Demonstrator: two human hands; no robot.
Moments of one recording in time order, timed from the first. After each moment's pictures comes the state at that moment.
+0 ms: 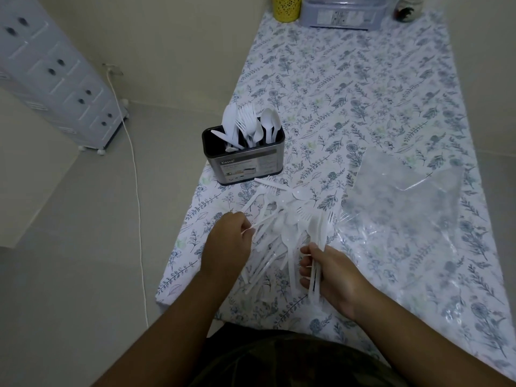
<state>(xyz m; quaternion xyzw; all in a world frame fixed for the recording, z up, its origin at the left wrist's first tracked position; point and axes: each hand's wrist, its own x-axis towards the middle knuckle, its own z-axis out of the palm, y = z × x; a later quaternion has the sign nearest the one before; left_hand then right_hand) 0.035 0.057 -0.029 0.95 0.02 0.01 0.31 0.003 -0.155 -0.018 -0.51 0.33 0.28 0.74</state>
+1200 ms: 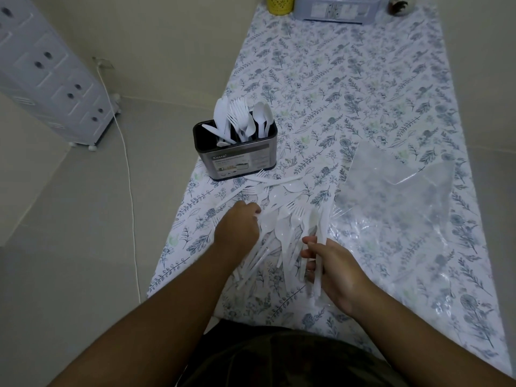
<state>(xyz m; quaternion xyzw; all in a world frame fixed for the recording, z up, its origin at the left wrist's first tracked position) 0.073 0.030 -0.058 0.97 0.01 -0.11 0.24 0.003 -0.169 -0.025 -0.53 0.34 0.25 0.73</state>
